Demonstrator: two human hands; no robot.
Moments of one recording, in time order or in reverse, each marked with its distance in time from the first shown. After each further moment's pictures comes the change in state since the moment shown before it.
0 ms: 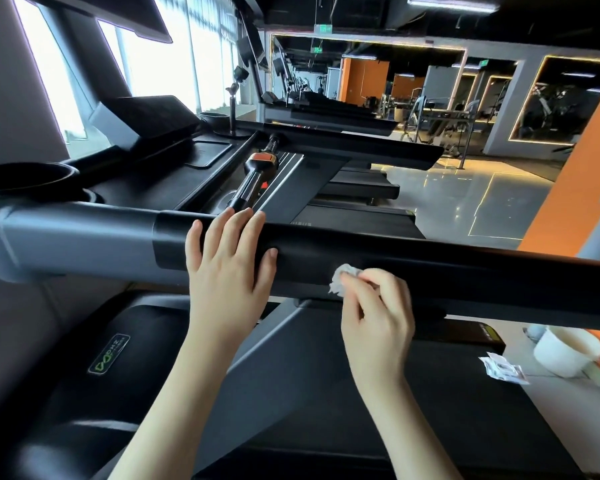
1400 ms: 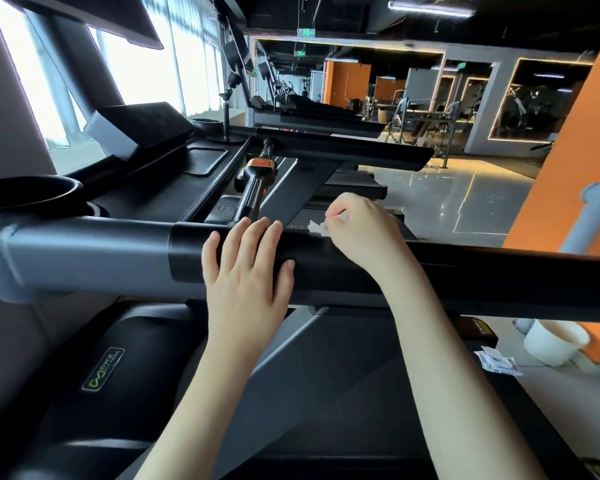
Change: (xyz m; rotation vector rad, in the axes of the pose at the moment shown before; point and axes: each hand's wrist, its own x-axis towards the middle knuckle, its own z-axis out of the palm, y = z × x) left_hand 0.001 -0.007 0.000 -0.008 0.010 0.054; right_hand 0.123 -0.036 0.037 -0.112 -0.887 0.333
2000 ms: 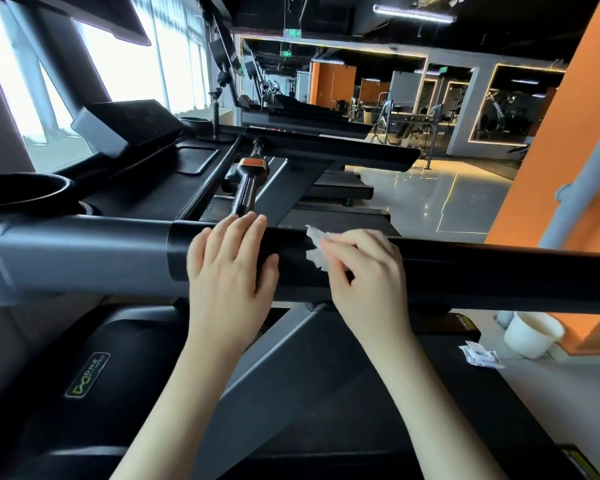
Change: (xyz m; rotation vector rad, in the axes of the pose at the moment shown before) left_hand 0.004 -0.017 -0.011 -0.073 -0.005 0.010; right_hand -0.060 0.023 0.041 0.043 0.644 -0.461
